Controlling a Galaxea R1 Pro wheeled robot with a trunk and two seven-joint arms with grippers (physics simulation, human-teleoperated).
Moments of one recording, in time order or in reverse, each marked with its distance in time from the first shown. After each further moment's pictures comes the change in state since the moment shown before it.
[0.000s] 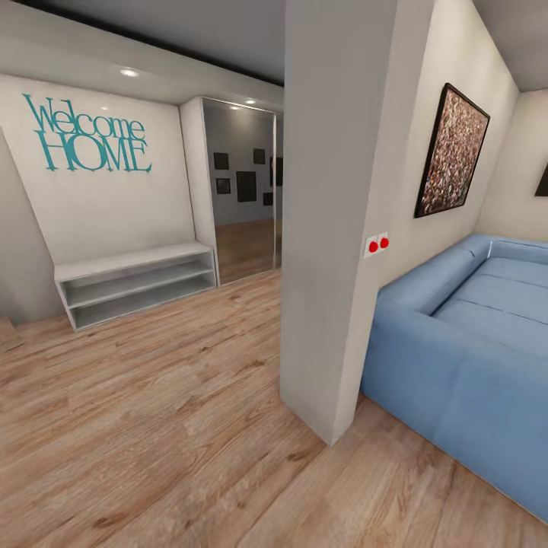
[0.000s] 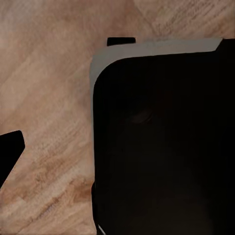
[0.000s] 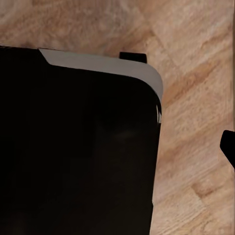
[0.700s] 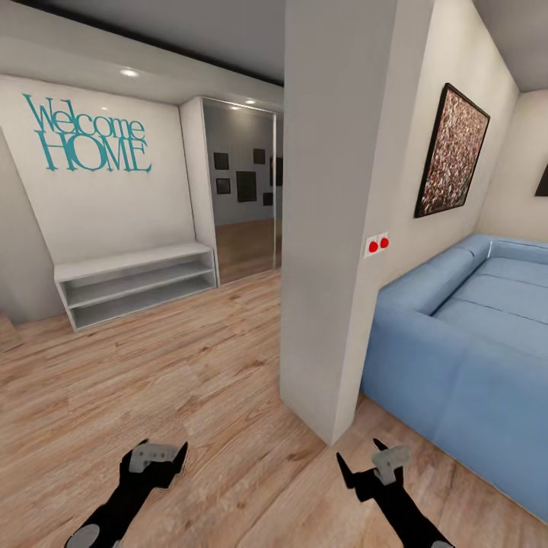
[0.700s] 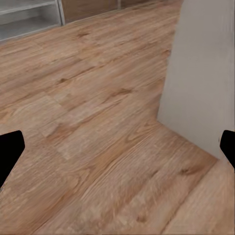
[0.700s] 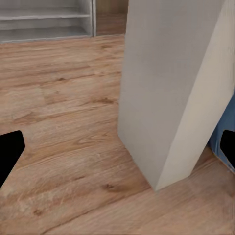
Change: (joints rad) left arm 0.005 0.012 0.081 -1.285 0.002 0.125 -0.153; right arm 0.023 -0.066 0.059 -1.203 -0.004 -0.043 0.101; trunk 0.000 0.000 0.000
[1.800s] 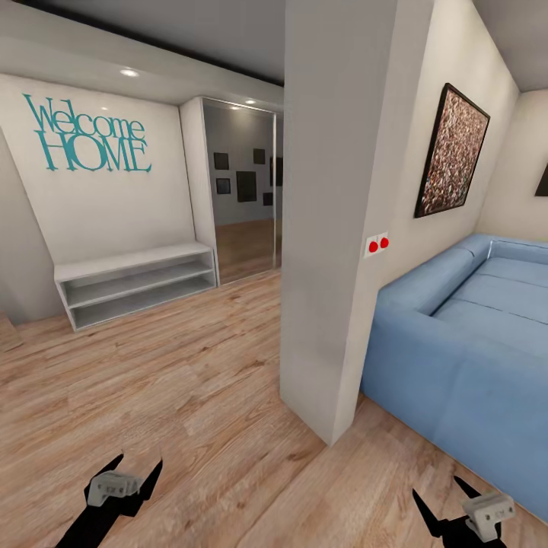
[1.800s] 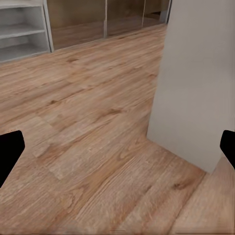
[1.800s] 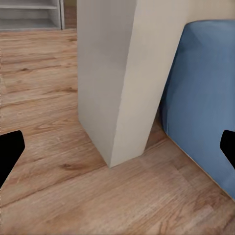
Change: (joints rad) left arm 0.080 0.000 0.247 0.045 0.021 -0.239 -0.328; right arm 0.186 -0.071 -0.411 -0.037 -0.015 -0.145 0.286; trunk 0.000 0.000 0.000
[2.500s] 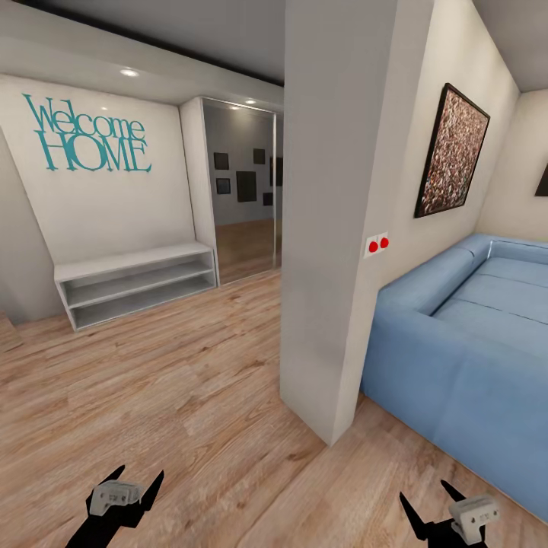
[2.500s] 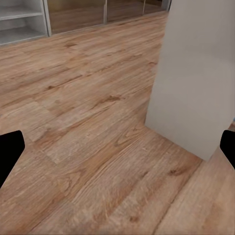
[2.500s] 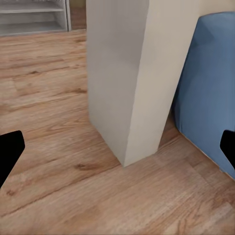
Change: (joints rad) left arm -0.002 -0.001 0.000 0.061 -0.007 0.000 0.001; right arm -0.003 0.056 0.012 0.006 0.012 0.004 0.006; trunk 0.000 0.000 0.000
